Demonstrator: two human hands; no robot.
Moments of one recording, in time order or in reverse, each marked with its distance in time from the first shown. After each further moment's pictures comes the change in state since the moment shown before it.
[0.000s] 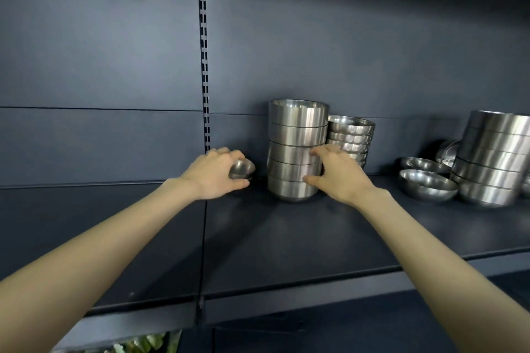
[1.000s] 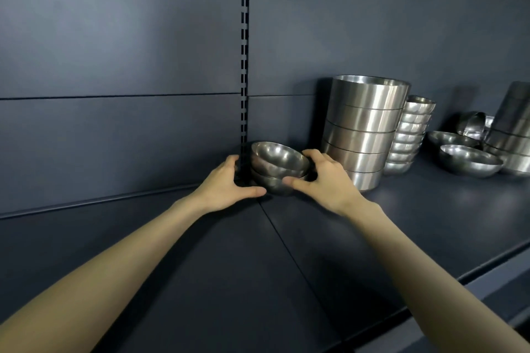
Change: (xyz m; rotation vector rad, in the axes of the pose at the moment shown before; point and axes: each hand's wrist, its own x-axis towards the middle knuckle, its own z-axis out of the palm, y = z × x) left_hand 0.035 -0.161 0.061 -0.579 -0.153 -0.039; right_hand 0.057 -0.114 0.121 0.247 0.039 0.252
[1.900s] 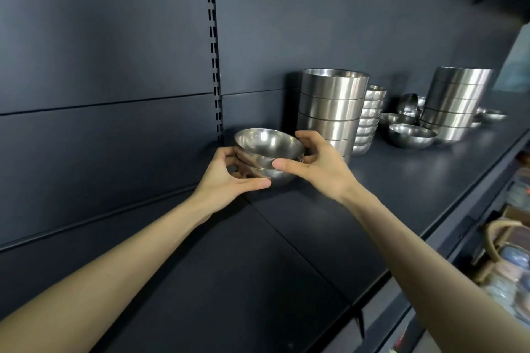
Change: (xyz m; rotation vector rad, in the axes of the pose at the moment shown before) left_hand -0.006 0.020 0.004 -0.578 -0.013 0.138; right_hand -0.025 -0.025 -0.014 0.402 0.204 0.114
